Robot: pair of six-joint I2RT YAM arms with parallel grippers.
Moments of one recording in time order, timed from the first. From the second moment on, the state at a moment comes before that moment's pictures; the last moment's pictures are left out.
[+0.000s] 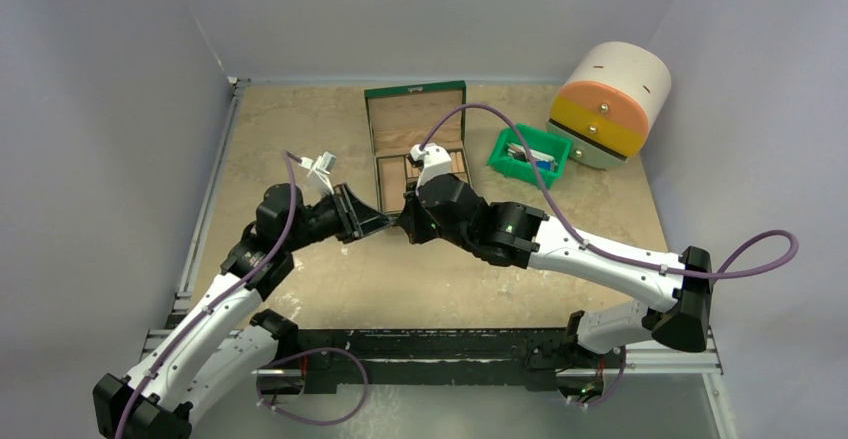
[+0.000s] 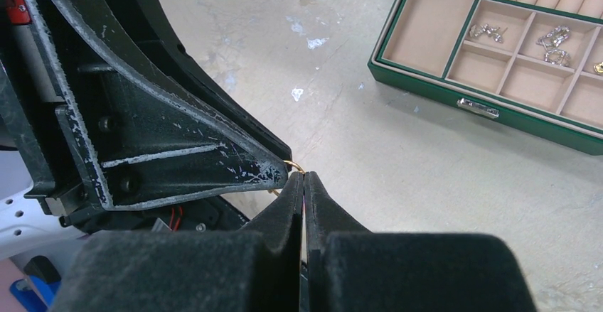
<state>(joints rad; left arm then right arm) -0.47 0.75 0.63 -0.13 0.49 -0.94 1.15 1.35 1.27 -0.48 0.33 0.62</state>
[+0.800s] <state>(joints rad) -0.47 0.72 0.60 -0.08 0.51 -0.96 1.15 1.31 1.23 -0.45 0.31 0.63</state>
